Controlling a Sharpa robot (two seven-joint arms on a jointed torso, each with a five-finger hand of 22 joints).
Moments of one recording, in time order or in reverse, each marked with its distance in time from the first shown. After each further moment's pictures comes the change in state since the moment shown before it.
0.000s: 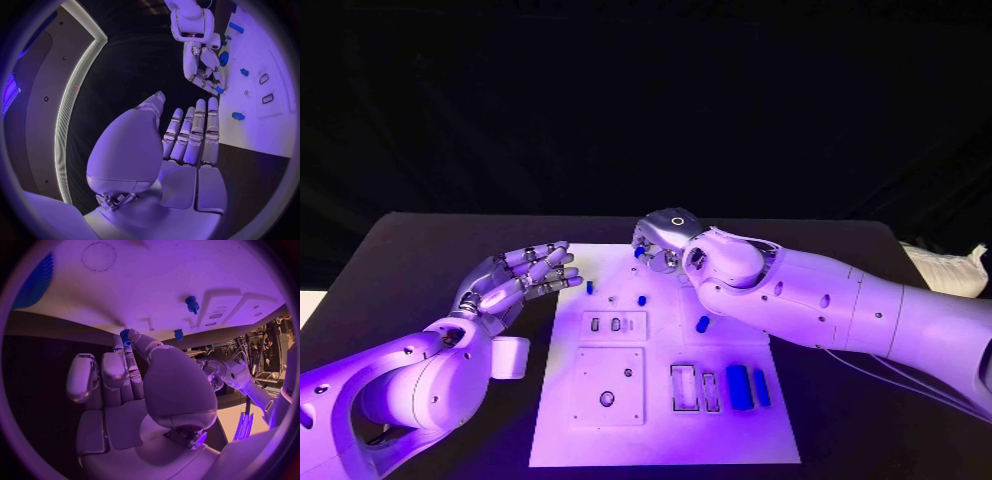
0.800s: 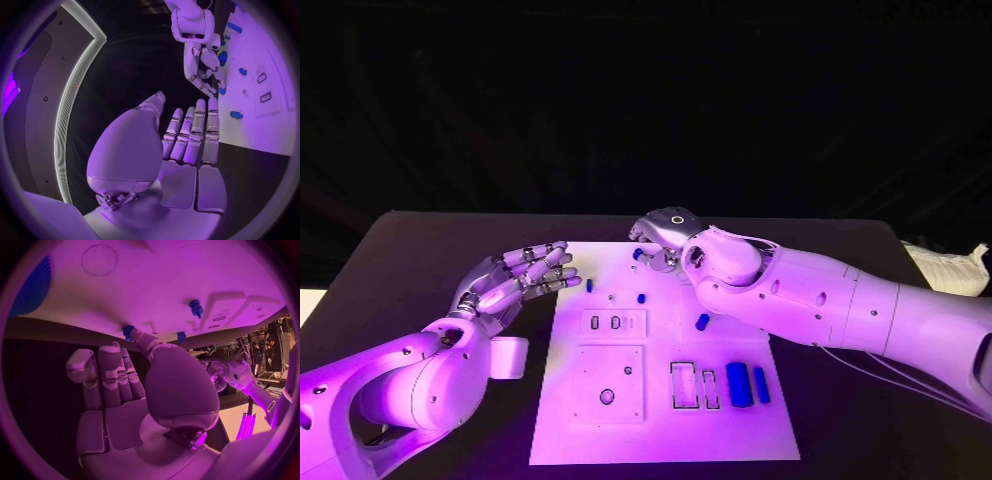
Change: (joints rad) left arm 0.000 0.003 0.000 -0.004 0.000 0.001 -0.003; left_hand -0.004 0.004 0.001 -0.007 0.000 0.000 0.000 0.000 0.000 0.000 0.000 0.000 0.000 0.000 0.000 -0.002 0.000 0.000 0.006 0.001 0.000 -0.001; right arm 0.000 0.005 0.000 -0.015 0.004 -0.003 -0.013; right_hand -0.012 -0.076 -0.022 0.055 -0.022 -0.223 0.038 -0.006 -0.047 -0.197 0.045 0.005 -0.005 -0.025 0.040 -0.130 -0.169 0.000 -0.113 0.038 -0.090 -0.165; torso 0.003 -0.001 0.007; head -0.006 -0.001
